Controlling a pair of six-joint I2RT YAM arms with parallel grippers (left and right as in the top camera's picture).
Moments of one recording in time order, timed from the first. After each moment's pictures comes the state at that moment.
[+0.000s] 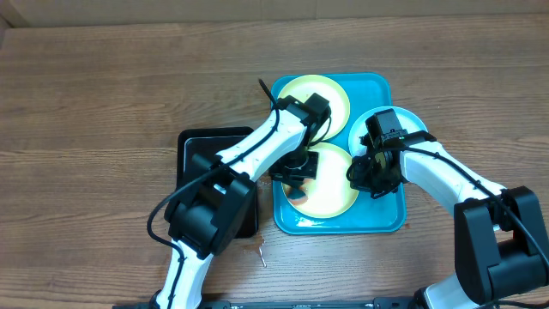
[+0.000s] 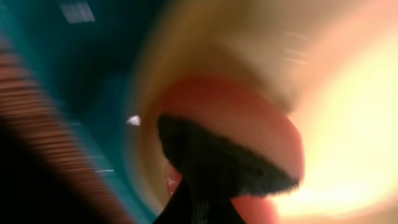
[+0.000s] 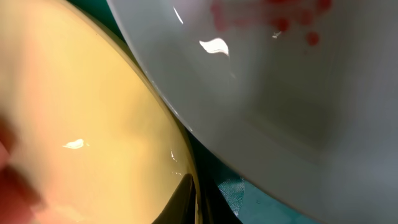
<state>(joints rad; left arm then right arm) -0.63 2.18 1.65 -1.18 0.15 -0.49 0.25 1.73 0.96 -0.71 -0.22 0.38</state>
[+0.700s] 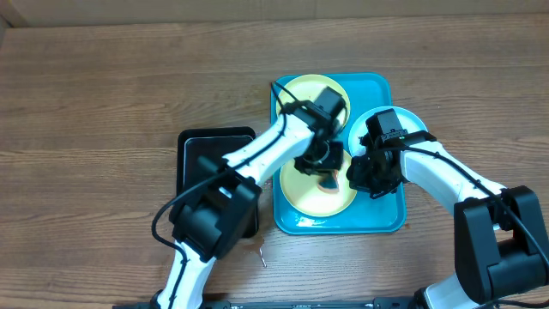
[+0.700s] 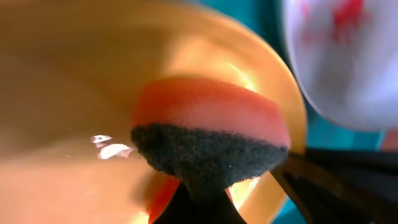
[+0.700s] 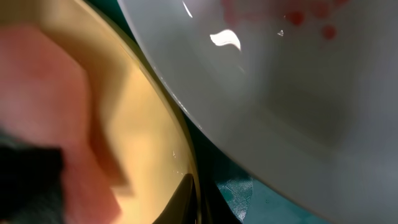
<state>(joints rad) -0.68 2.18 1.64 -0.87 0.37 -0.53 0.25 1.73 0.96 -0.71 -0.24 0.38</state>
